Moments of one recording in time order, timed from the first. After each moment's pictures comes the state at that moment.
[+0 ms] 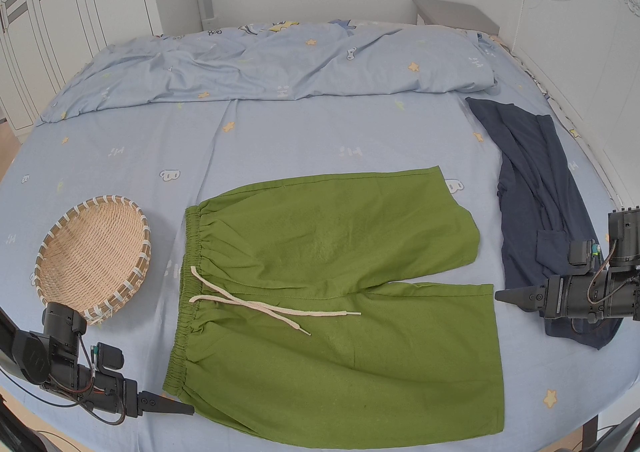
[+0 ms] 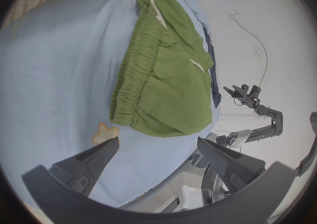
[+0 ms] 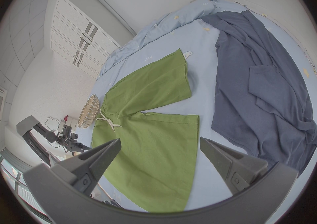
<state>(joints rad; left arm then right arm) 0.16 1.70 -0.23 -0.20 -0.85 0.10 0.11 1.47 -0.50 -0.29 0.45 0.20</state>
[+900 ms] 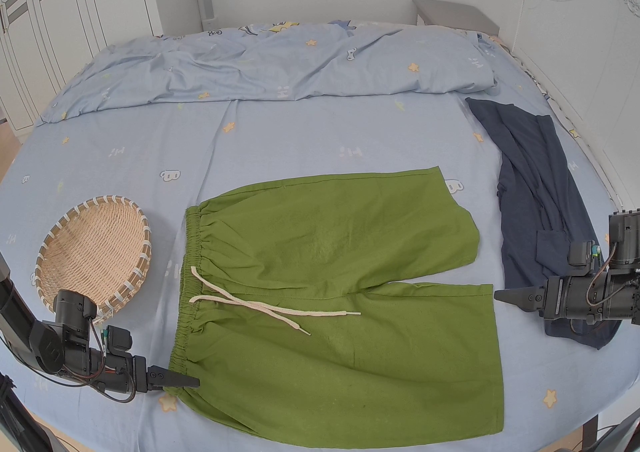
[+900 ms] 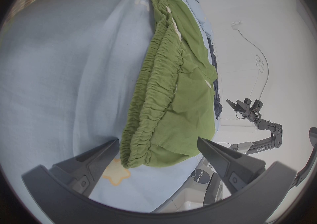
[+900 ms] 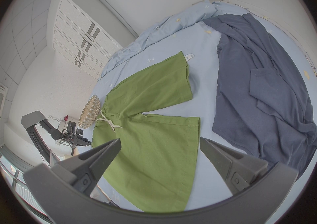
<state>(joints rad) 0.16 1.87 -0.29 -0.41 -0.86 -0.02 0.11 1.47 -0.48 -0.35 0.45 0.20</state>
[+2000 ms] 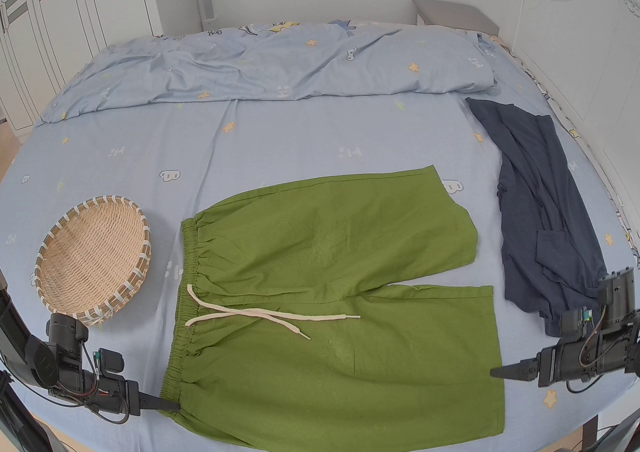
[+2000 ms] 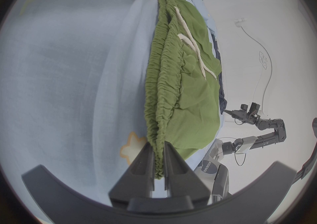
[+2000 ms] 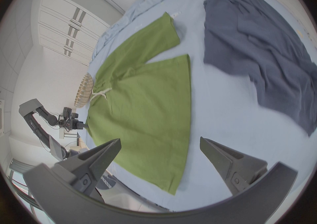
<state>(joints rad) 0.25 1.88 -0.17 -0.41 -0.86 0.13 0.13 1.47 -0.23 -0.34 0.46 0.19</state>
